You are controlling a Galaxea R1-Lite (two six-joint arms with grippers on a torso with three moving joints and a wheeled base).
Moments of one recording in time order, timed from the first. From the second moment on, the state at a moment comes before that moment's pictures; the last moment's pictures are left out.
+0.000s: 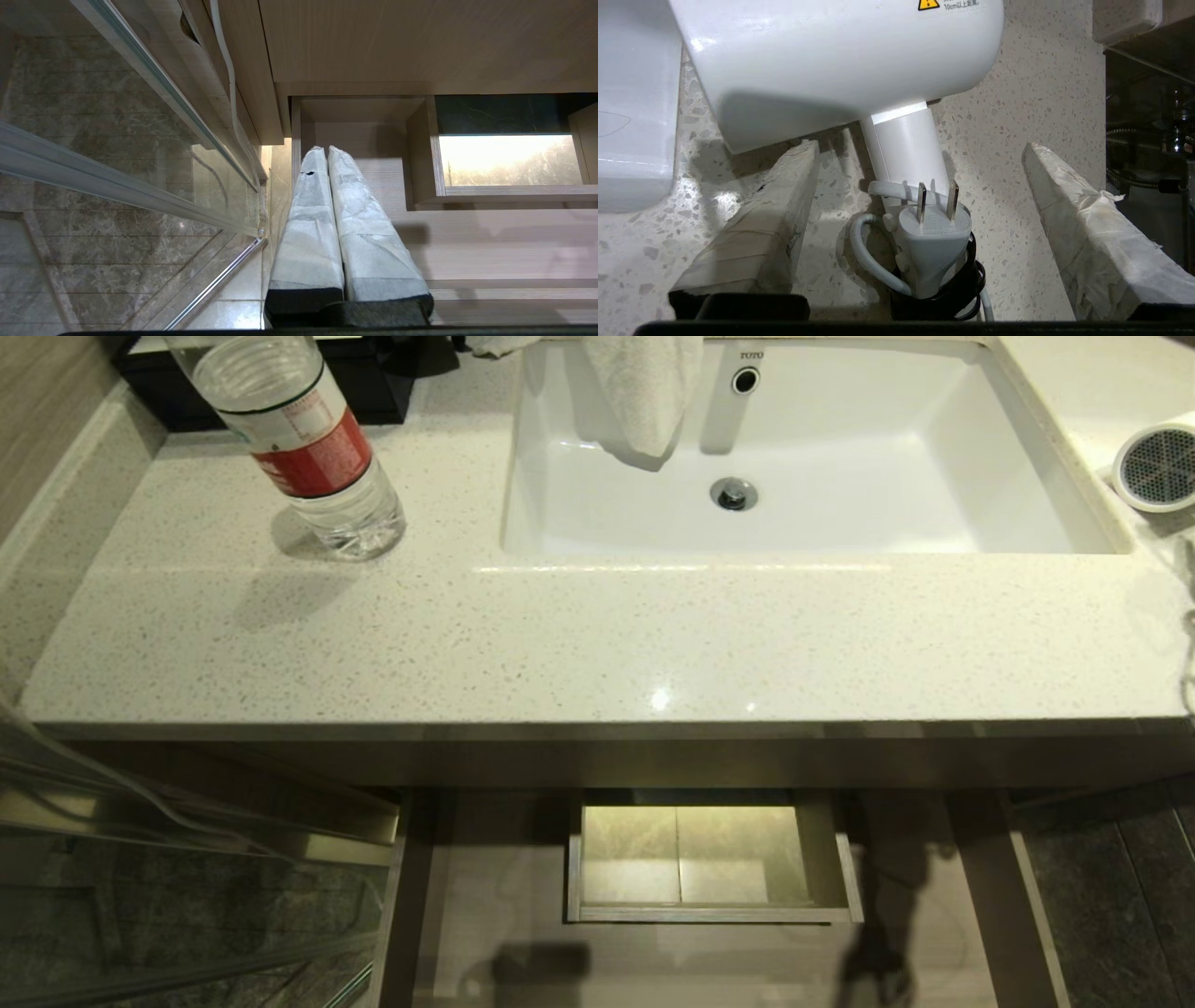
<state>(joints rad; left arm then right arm) 0.00 0.00 0.00 0.00 0.00 0.00 -0.41 1.40 -1.45 0.12 0.06 -0.42</state>
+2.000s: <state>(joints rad) 0.00 0.00 0.00 0.00 0.00 0.00 -0.44 1.46 -1.46 0.40 0.17 -0.39</state>
